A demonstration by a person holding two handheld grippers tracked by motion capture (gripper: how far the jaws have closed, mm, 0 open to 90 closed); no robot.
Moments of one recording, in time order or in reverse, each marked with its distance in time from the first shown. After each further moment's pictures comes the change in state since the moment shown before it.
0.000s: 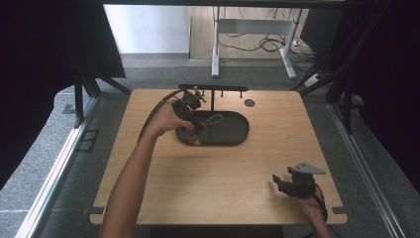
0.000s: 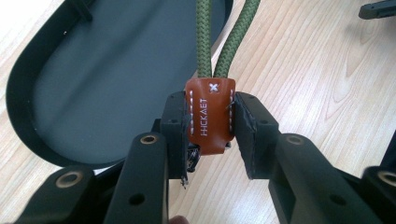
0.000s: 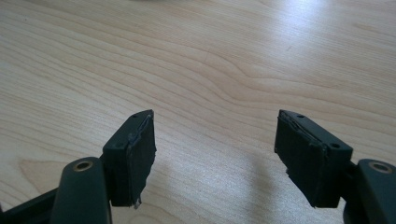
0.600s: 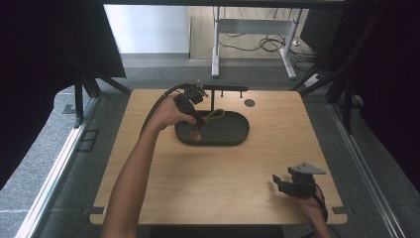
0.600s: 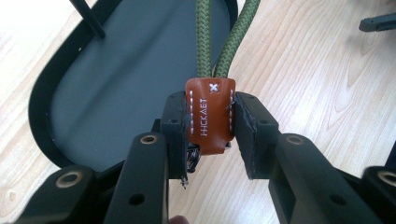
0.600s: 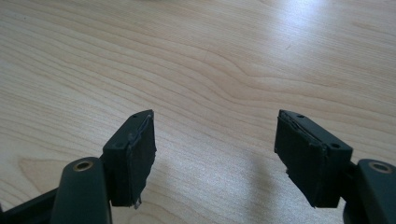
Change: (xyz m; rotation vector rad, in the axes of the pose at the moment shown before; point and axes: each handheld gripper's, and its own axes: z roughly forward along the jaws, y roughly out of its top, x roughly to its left) left arm 0.005 0.017 -0.008 -0.008 0.013 0.010; right arm 0.000 0.000 0.000 0.001 -0.001 -0.002
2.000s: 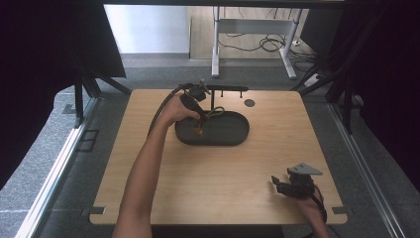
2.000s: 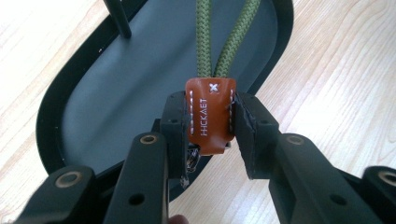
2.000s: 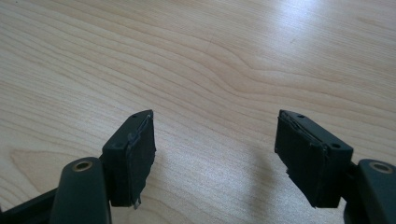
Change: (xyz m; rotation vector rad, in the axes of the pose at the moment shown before) left arm 0.040 0.013 0.049 0.038 0.017 -0.070; right arm 0.004 -0.002 0.003 0.025 -0.014 -0.029
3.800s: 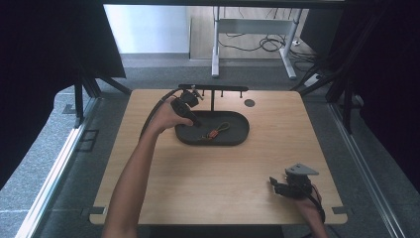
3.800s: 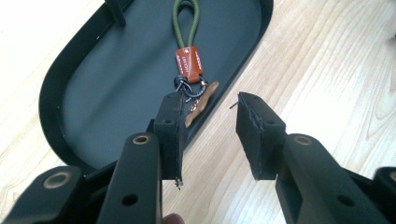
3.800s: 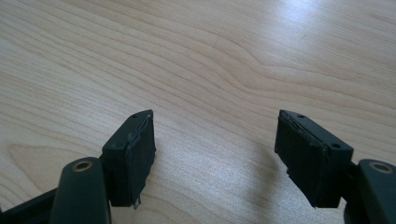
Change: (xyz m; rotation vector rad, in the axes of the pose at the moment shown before) left arm -0.021 -0.036 -0.027 -0.065 0.018 0.038; right arm 0.006 0.000 0.005 0.022 -0.003 -0.023
